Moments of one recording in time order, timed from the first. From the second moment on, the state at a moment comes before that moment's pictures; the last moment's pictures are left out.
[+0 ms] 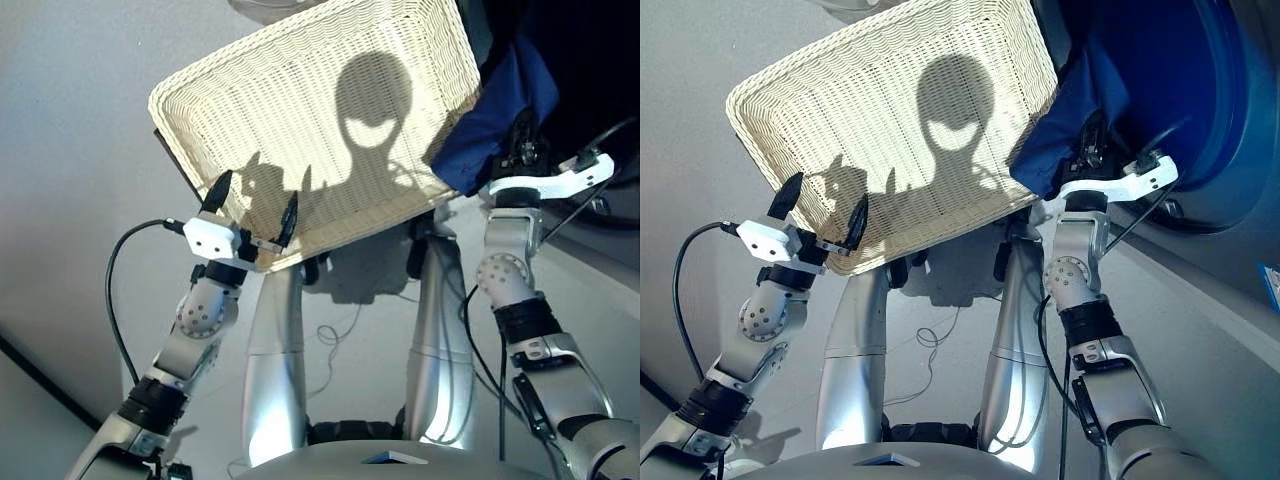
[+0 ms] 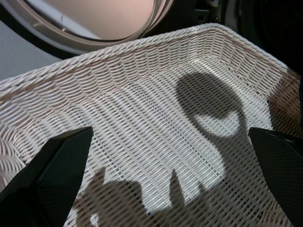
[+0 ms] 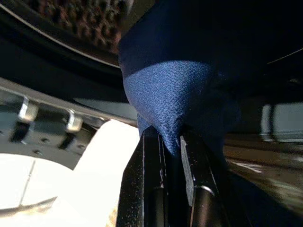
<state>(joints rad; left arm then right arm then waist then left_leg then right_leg) -0.09 0.55 -0.33 -0.06 -0.38 -0.48 0.06 -0.54 -0.34 0.12 0.30 1.35 -0.58 0.14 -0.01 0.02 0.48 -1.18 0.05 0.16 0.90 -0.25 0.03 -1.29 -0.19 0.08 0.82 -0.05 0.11</state>
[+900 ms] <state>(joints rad) -0.12 0.60 -0.36 -0.09 -0.41 -0.47 0.06 -1.30 -0.51 -0.05 0.94 1.50 -0.82 -0.30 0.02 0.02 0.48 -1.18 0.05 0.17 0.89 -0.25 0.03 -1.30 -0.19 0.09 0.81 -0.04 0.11</state>
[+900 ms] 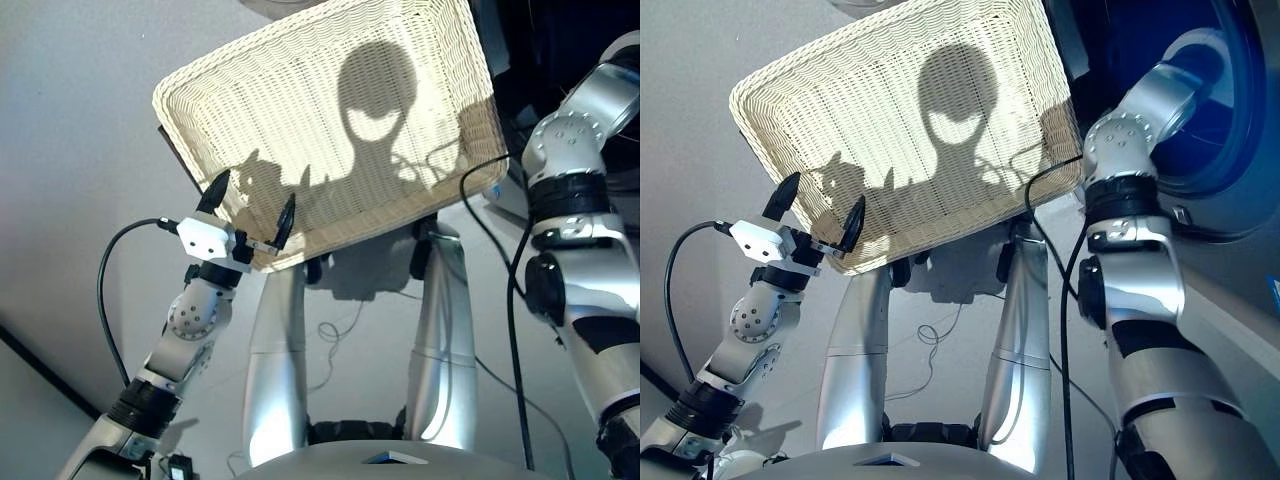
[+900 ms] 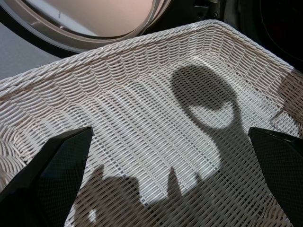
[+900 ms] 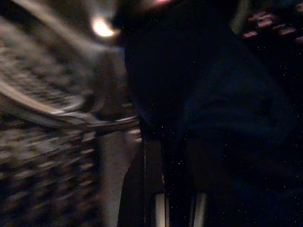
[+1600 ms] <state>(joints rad) -0.15 0.62 -0.39 -0.13 -0.41 -0.46 0.13 -1.48 -0.69 -0.05 1.21 1.50 -0.72 -0.51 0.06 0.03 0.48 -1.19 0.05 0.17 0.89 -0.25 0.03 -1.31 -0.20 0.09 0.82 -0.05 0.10</state>
